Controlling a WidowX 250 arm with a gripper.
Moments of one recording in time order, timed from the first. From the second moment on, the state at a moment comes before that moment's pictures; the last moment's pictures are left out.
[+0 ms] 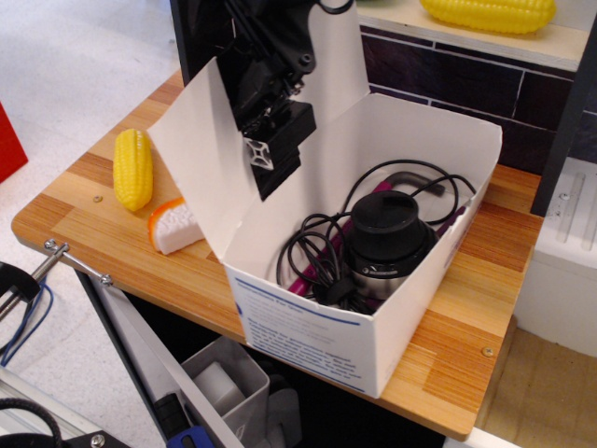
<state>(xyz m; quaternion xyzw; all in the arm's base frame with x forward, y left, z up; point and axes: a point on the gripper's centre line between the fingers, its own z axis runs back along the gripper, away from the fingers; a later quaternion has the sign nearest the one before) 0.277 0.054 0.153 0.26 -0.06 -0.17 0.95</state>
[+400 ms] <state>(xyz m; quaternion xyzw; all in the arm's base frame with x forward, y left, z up) 0.271 0.071 0.144 0.20 -0.05 -0.13 0.97</state>
